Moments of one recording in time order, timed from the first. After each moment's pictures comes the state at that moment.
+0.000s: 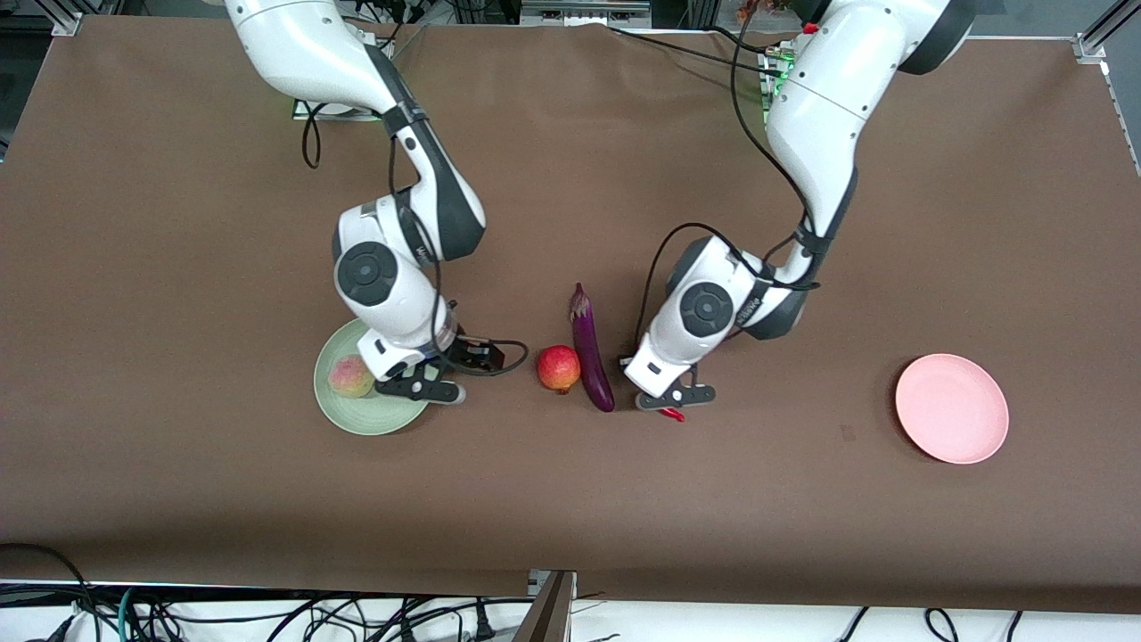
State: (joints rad) left arm -0.38 0.85 -0.11 -1.45 -0.04 2.29 -0.53; right arm 0.67 0.69 -0.21 -1.49 0.26 2.30 0.50
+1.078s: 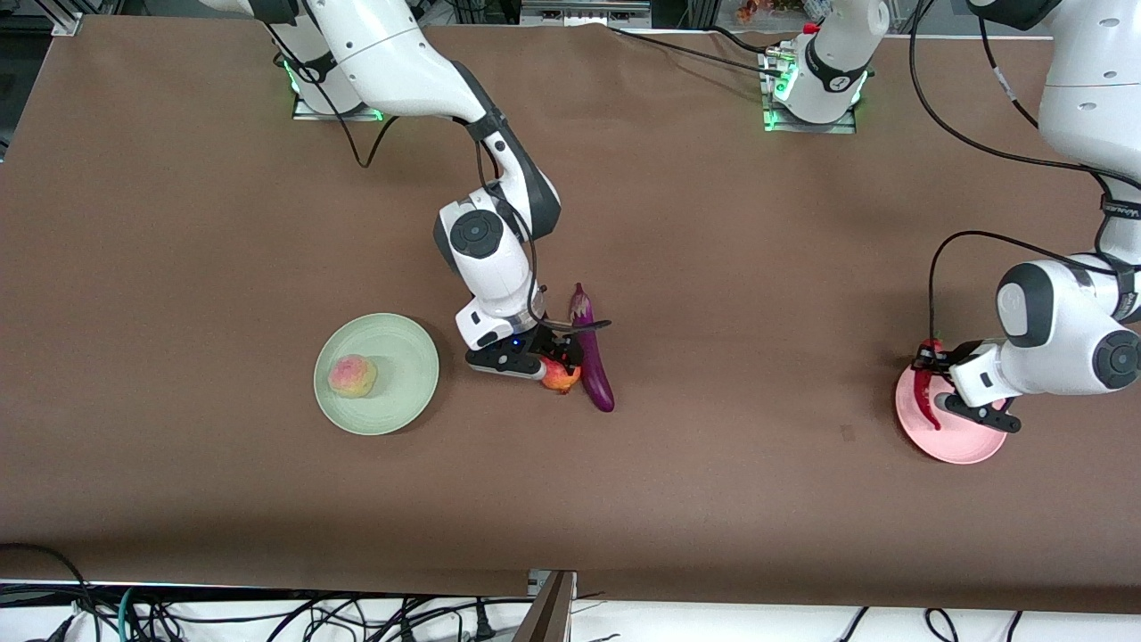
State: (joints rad) left arm 0.29 0.68 -0.10 -1.63 0.06 2.08 0.50; right arm 0.83 0.84 -0.21 -1.49 0.27 2.68 0.74
